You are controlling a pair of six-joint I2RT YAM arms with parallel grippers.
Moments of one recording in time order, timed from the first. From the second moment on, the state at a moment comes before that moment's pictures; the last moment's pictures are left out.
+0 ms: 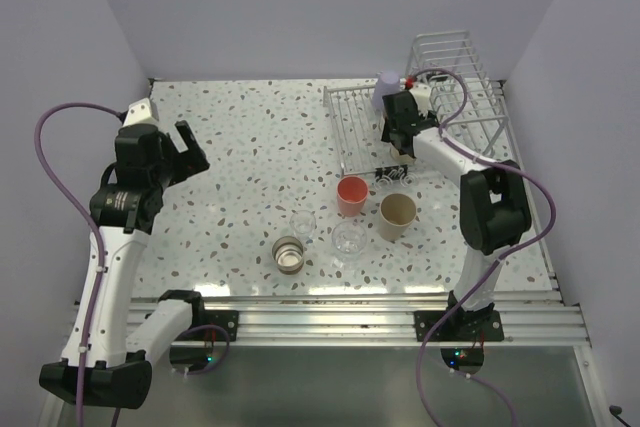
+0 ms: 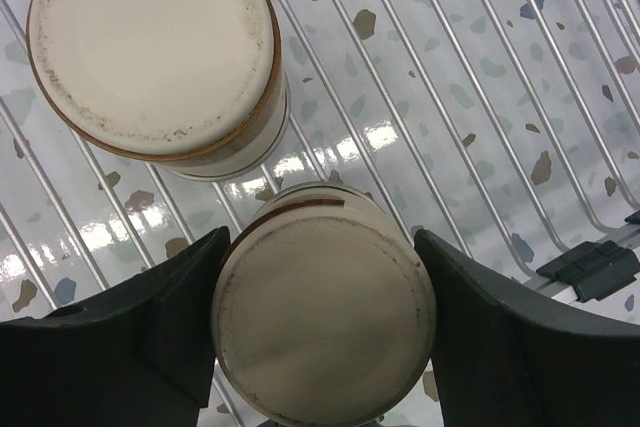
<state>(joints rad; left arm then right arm) -0.06 0.93 1.16 -0.79 -0.17 -0.40 0.34 1.88 1.39 -0.33 0.58 0.43</state>
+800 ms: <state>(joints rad) -0.06 0.89 1.13 -0.78 -0.14 -0.38 0.32 1.78 1.38 -0.46 0.58 0.49</state>
